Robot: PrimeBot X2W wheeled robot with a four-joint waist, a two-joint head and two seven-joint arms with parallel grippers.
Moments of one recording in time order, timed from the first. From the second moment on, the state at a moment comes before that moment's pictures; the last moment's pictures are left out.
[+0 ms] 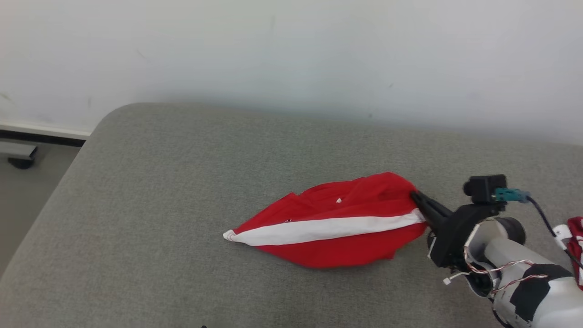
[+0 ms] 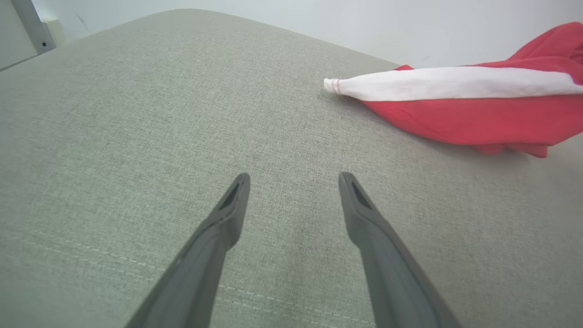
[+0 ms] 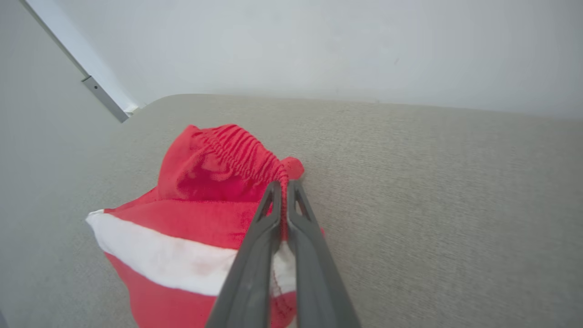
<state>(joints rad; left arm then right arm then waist) 0.12 0.05 -0.14 0.34 -0.31 -0.06 -0.26 -0.76 -0.51 1.08 0.75 1.23 0.13 -0.15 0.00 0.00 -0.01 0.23</state>
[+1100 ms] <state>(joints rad) 0.04 0.05 -0.20 0.30 -0.31 -0.09 -0.26 -0.17 -0.25 -0.06 0.54 0.21 0.13 -0.26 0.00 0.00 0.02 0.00</state>
